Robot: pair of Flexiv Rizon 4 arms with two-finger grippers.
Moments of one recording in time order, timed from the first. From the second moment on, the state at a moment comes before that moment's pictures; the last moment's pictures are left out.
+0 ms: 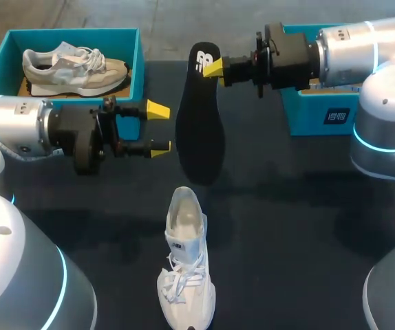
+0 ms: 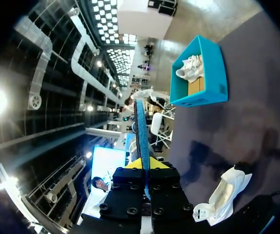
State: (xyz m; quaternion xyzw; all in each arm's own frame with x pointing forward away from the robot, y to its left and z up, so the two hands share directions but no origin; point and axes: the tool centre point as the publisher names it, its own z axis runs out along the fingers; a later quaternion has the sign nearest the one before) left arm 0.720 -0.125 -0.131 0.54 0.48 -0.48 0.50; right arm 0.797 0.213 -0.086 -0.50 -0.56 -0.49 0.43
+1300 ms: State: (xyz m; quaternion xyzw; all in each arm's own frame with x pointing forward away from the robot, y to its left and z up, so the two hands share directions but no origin) left arm 0.728 -0.170 -0.121 0.56 0.39 -0.50 0.53; right arm 0.797 0.213 -0.086 -0.50 -0.56 -0.49 0.43
